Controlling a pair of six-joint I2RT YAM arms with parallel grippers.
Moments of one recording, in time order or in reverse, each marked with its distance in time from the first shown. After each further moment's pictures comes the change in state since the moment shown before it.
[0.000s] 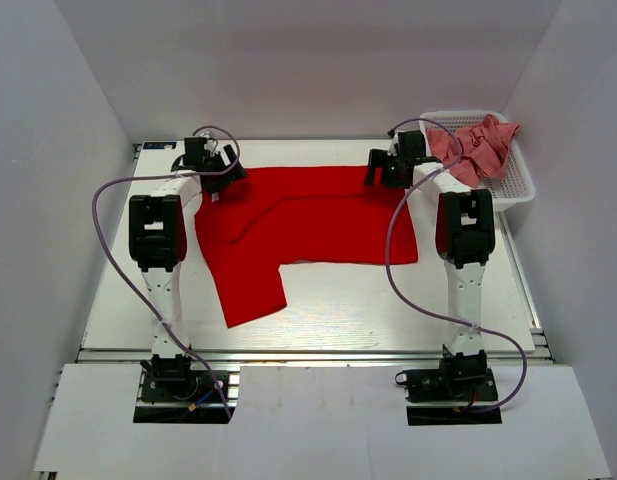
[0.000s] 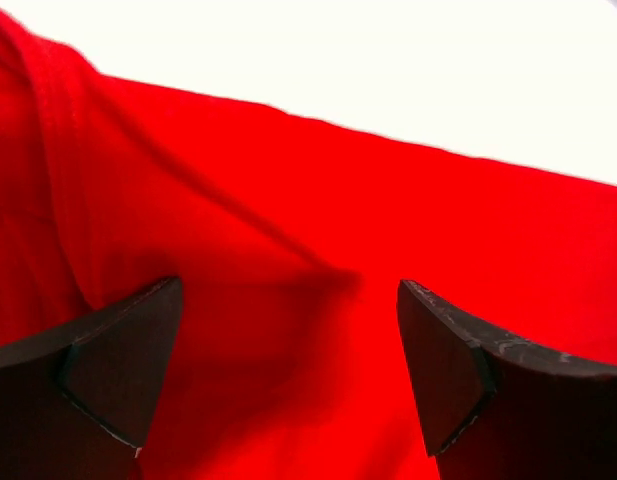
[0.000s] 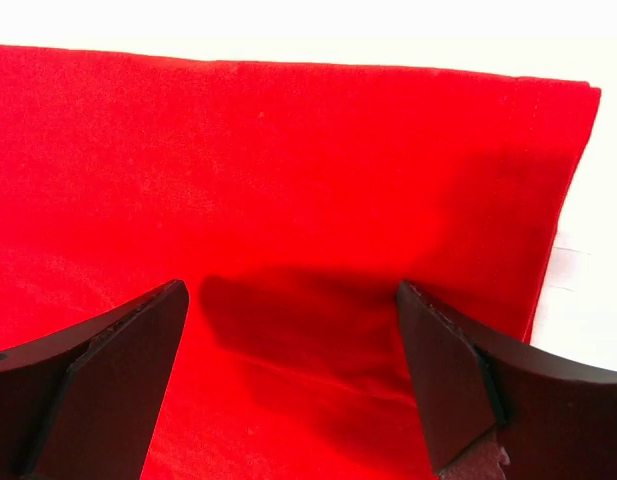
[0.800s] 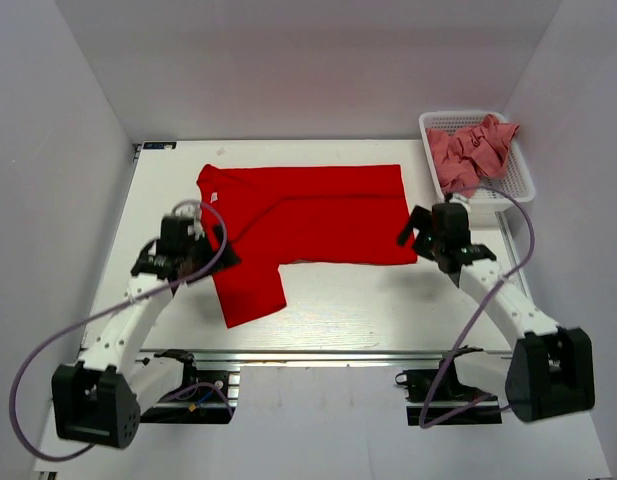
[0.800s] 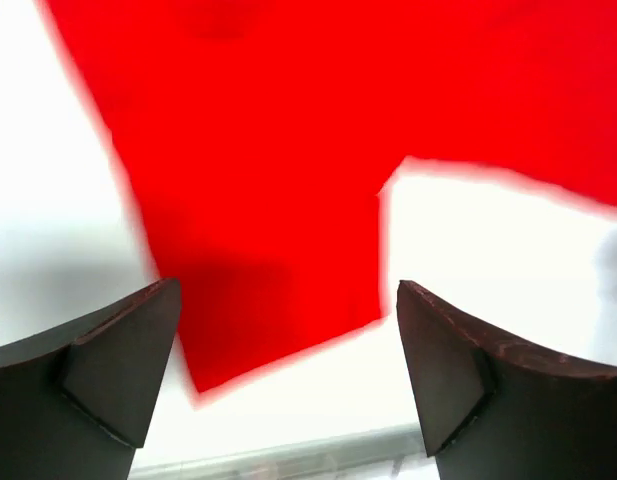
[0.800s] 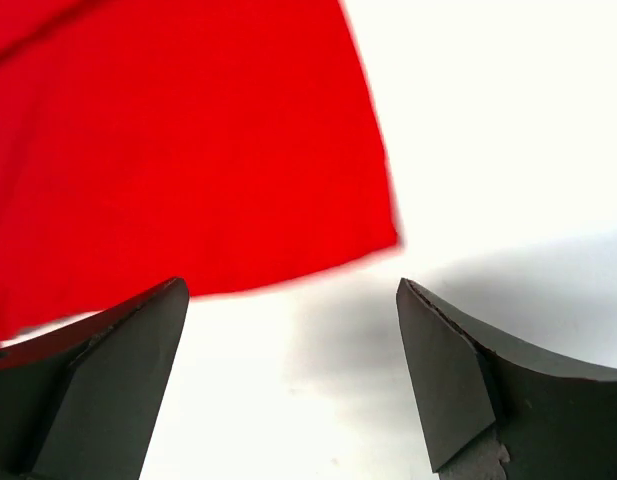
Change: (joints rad) left arm -0.136 -1.239 -0.935 -0.415 -0.120 -0.062; right arm 0.062 -1.155 -1.102 0.050 0.325 0.344
